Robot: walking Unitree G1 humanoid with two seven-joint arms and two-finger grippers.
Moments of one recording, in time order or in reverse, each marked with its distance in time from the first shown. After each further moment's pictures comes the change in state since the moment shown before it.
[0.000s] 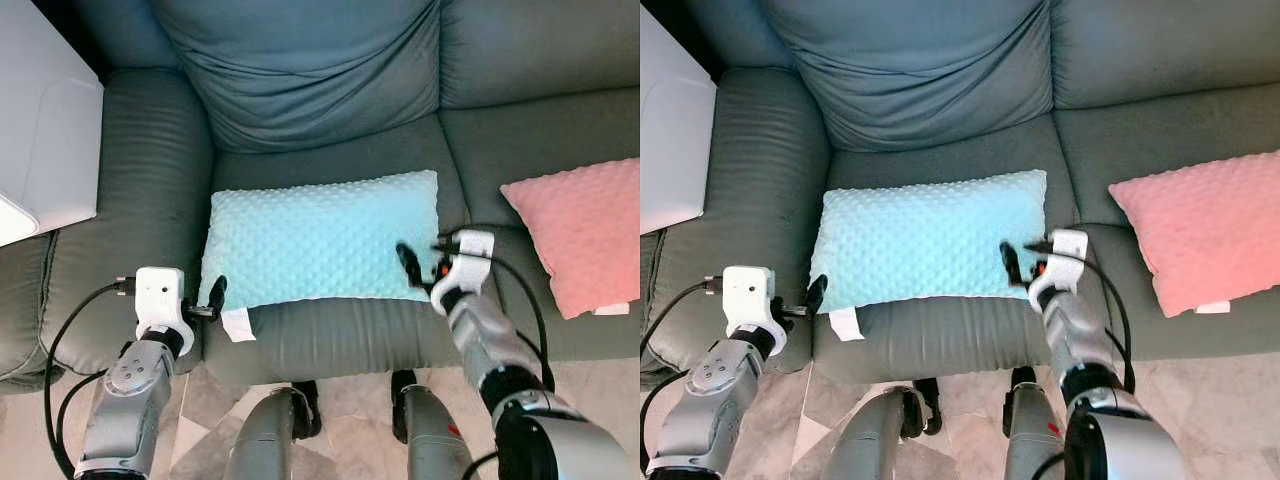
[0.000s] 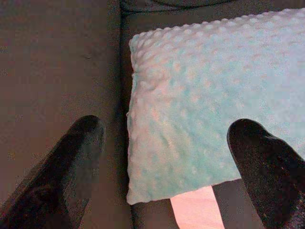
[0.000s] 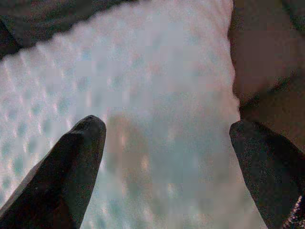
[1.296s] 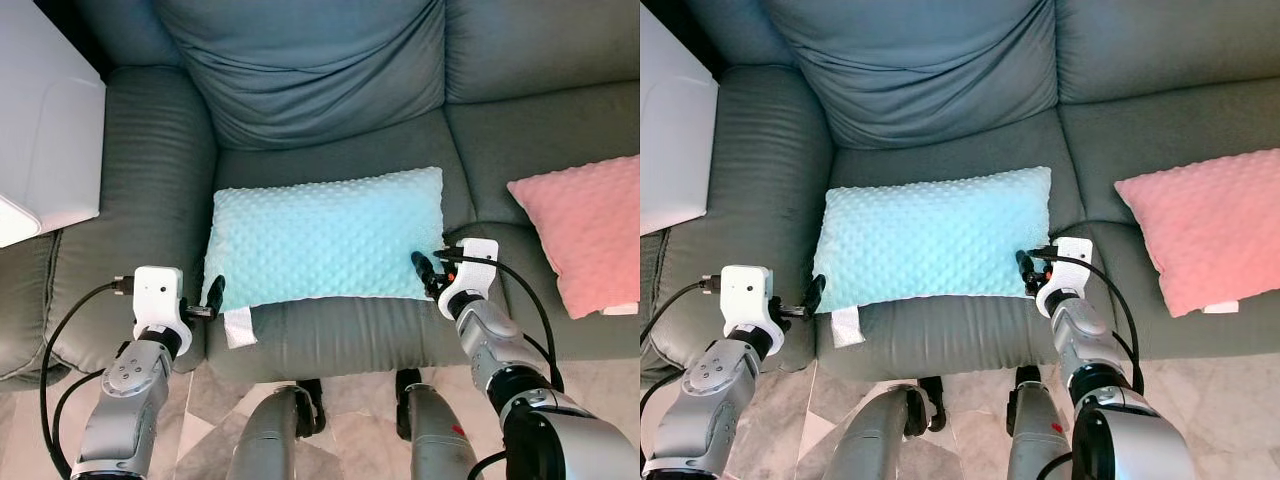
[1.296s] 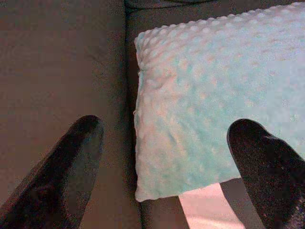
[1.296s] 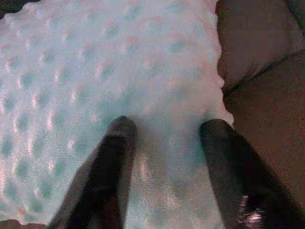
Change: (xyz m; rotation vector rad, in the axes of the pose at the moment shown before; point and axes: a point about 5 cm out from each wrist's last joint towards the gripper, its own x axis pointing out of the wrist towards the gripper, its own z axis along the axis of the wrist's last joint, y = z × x) left arm -0.002 0.001 0.003 0.015 0.001 0.003; right arm -0.001 -0.010 0.002 -0.062 0.030 -0.043
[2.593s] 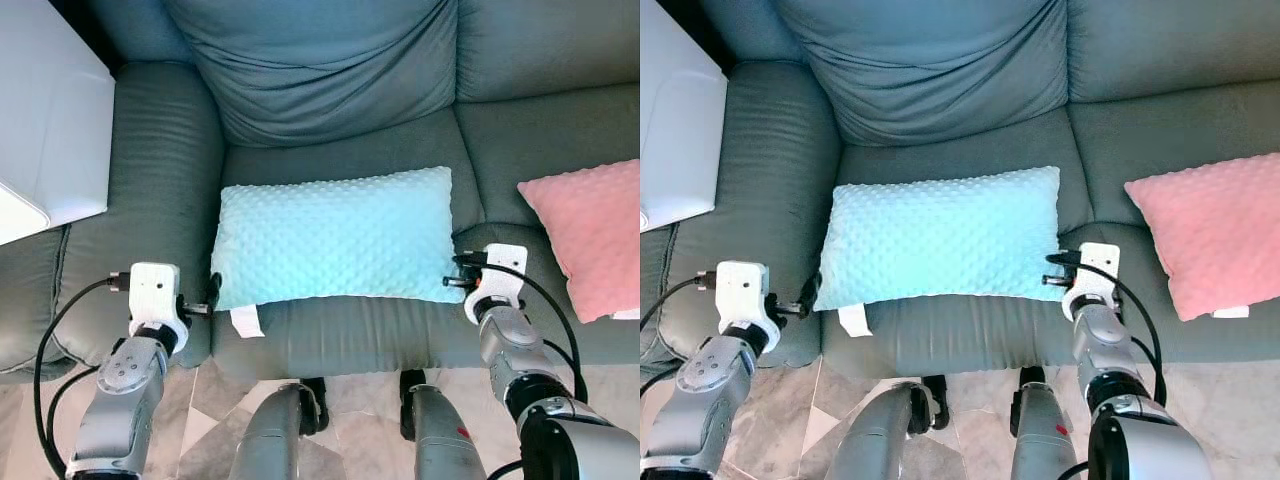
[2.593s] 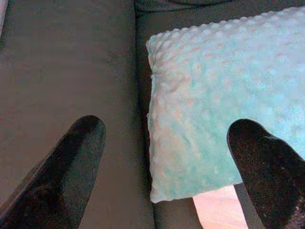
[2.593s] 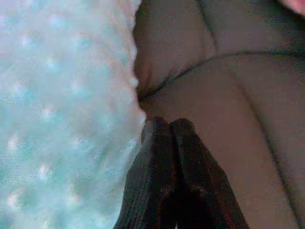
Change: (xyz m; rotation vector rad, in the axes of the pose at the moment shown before) left arm 0.001 0.003 0.007 0.019 -0.013 0.007; right arm -0.011 -0.033 0.002 -0.117 -0.027 -0.245
